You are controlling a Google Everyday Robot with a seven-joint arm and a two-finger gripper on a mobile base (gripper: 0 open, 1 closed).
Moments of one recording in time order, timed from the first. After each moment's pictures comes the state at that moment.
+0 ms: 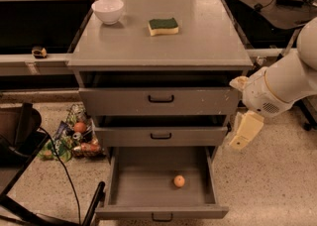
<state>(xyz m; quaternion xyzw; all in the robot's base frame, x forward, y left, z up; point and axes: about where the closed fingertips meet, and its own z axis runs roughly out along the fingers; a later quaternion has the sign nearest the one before) 0.476 -0.180 0.820 -0.60 0.76 0.07 0.23</state>
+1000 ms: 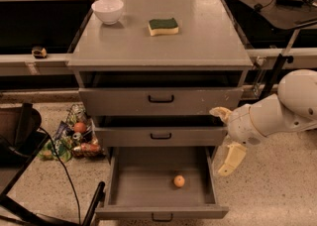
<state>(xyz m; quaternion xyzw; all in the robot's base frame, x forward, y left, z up) 0.460 -0.150 0.725 -0.64 0.70 0.17 0.27</state>
